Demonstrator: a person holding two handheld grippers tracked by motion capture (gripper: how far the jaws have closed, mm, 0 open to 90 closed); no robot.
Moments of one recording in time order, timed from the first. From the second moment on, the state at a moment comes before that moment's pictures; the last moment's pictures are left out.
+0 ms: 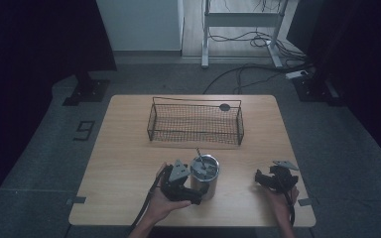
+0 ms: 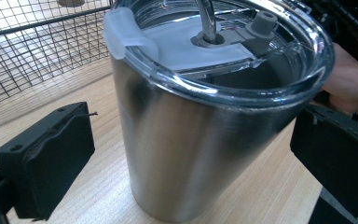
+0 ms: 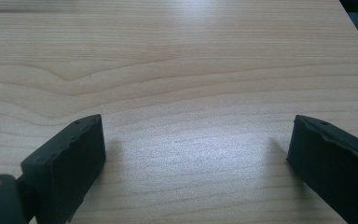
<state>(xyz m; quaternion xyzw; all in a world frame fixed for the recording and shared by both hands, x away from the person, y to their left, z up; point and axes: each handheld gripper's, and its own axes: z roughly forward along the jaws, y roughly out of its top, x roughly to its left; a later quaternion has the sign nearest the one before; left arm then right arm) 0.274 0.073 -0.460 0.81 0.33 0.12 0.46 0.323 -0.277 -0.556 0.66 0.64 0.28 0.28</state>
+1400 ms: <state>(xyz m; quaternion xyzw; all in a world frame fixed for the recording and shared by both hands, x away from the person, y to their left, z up) 0.286 0.053 -0.463 0.82 0.30 0.19 0.44 0.323 -0.277 -0.556 0.66 0.64 0.28 0.28</state>
